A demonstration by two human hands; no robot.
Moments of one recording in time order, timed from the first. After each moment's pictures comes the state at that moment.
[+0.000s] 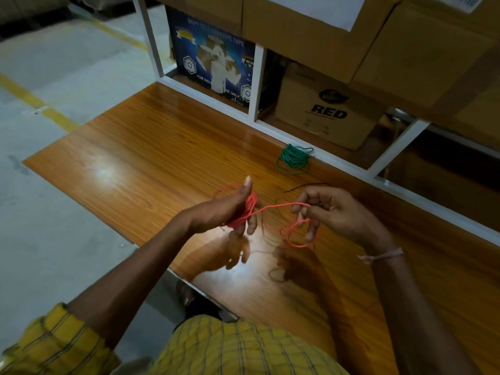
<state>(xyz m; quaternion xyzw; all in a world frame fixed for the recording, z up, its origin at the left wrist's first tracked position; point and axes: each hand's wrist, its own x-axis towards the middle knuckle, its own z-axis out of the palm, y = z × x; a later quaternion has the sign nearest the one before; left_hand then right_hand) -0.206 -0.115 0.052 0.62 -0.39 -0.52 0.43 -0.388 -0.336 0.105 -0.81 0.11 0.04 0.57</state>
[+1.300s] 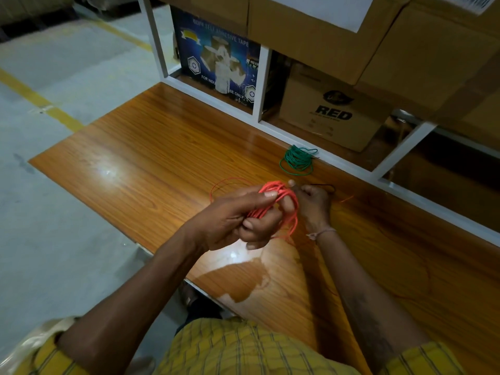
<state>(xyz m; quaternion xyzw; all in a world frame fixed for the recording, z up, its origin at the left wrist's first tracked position) -0.255 -0.105 0.111 0.32 -0.34 -0.60 0.65 -0.312 -0.343 -0.028 -0.73 0.38 -0.18 0.53</state>
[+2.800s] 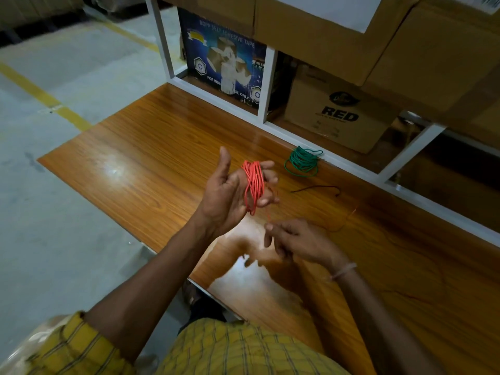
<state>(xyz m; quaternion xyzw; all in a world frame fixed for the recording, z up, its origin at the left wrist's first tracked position) -0.221 -0.128 0.076 0.33 -0.21 -0.50 0.78 -0.365 -0.282 0.037 -0.84 0.13 0.14 0.51</state>
